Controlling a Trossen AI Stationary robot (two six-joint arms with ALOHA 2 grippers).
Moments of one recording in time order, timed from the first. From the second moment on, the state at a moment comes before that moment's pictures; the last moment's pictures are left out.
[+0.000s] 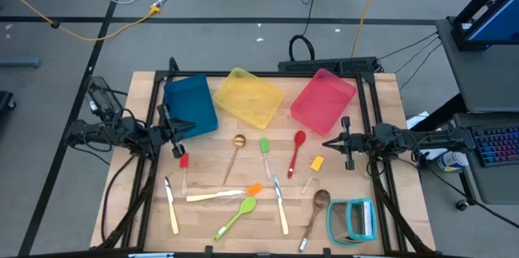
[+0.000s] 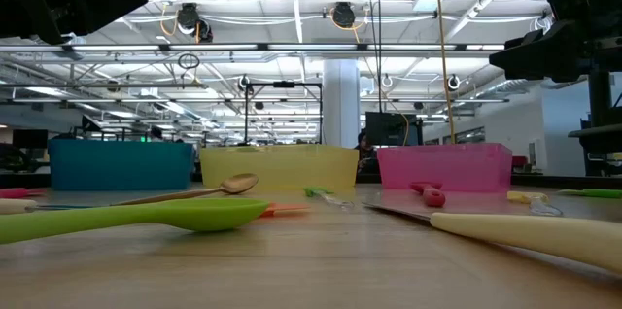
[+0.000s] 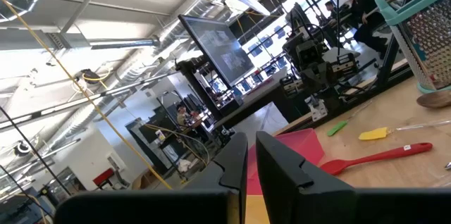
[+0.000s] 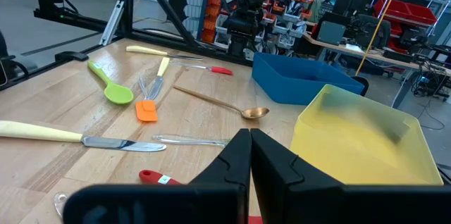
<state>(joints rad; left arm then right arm) -0.14 0.01 0.04 0.24 -0.28 0.72 0.05 0.12 0.01 0.02 0.00 -0.20</state>
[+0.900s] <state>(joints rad) -0.14 0.01 0.04 0.24 -0.28 0.72 0.05 0.12 0.01 0.03 0.00 -0.35</state>
